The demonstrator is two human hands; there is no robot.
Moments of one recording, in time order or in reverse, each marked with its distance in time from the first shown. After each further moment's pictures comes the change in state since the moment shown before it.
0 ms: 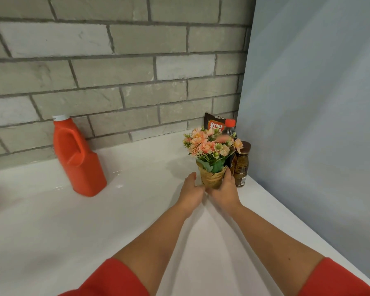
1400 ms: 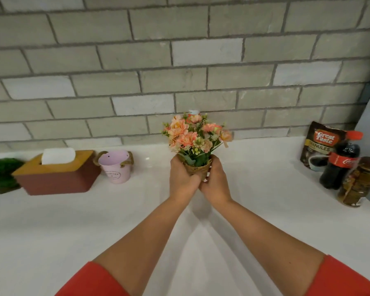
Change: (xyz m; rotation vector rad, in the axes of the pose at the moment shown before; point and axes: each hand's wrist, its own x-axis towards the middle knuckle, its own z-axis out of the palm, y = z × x) left_hand -0.126 -0.034 -0.246 -0.004 0.696 0.297; right_hand -0.128 -0.173 0.199 0.208 -0.334 -0.419
